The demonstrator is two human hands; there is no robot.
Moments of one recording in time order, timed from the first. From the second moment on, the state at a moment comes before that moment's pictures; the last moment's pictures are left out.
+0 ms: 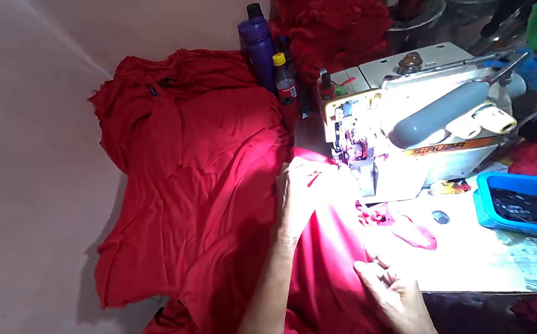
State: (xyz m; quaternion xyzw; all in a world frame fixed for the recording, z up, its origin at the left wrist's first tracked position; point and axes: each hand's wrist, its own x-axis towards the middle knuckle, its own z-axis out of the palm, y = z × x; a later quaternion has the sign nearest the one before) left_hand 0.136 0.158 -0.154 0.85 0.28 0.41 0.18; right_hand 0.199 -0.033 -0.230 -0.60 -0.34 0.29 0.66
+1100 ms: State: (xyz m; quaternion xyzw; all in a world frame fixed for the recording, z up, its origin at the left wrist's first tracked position) left_hand 0.040 0.134 -0.185 0.78 0.39 0.48 0.09; right_hand 0.244 -0.019 -0.201 -0.63 -0.47 0.24 0.56
